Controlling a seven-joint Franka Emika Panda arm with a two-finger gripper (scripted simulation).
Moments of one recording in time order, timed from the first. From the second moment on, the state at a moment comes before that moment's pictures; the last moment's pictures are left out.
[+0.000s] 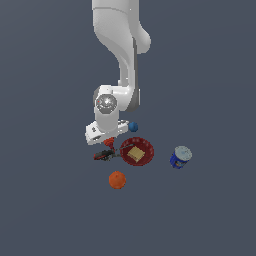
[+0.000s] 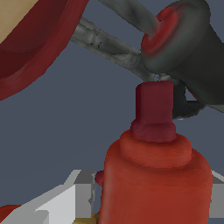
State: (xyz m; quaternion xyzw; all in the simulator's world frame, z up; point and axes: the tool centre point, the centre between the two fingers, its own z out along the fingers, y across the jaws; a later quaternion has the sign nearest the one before) arm -0.069 -0.103 0.051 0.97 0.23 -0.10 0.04
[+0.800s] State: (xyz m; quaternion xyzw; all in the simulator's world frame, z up) arm -0.084 -0.023 0.174 0.97 0.23 -0.10 0.04
